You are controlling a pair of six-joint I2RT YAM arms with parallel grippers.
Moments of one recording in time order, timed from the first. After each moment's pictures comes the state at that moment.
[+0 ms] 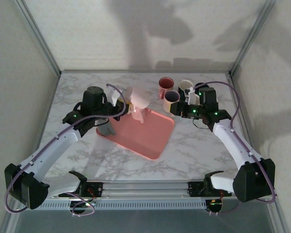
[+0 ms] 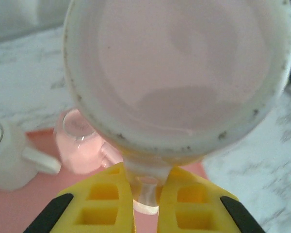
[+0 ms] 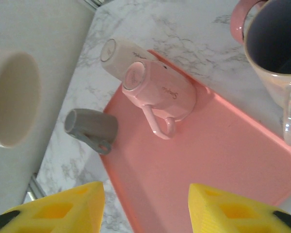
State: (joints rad) left arm -0.44 1.18 1.07 -0.35 0.37 -0.11; right arm 0.26 1.24 0.97 -0.39 -0.66 0.42
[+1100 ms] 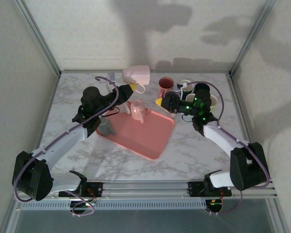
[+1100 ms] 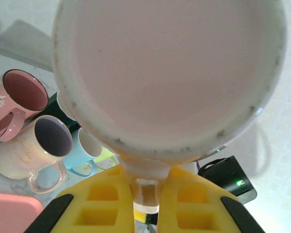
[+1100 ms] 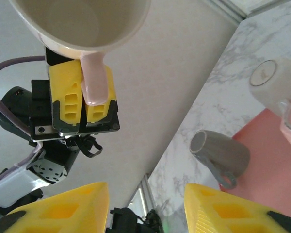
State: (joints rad) left arm -0.42 1.28 0.92 0.39 0.47 -1.01; right arm 0.36 1.39 0.81 0.57 -1.00 0.99
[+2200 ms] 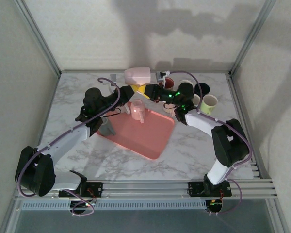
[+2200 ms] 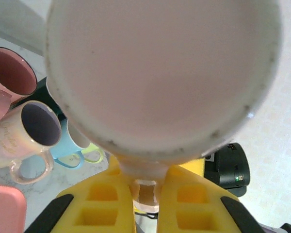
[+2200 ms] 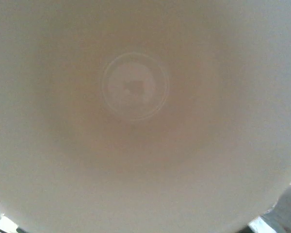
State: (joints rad) left arm -0.41 1.33 0.89 0.49 0.52 -1.11; right arm 0.51 1.69 1.05 0.95 -0.91 1.29
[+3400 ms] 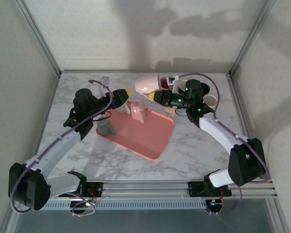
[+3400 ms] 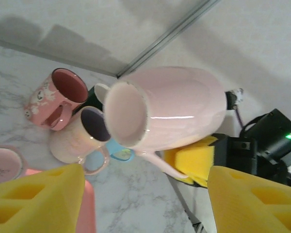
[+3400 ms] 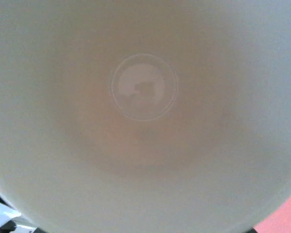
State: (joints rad) left arm -0.32 1.17 0.87 0.20 0.53 -0.79; right arm 0.43 1.41 1.02 0.18 -0.84 0.81
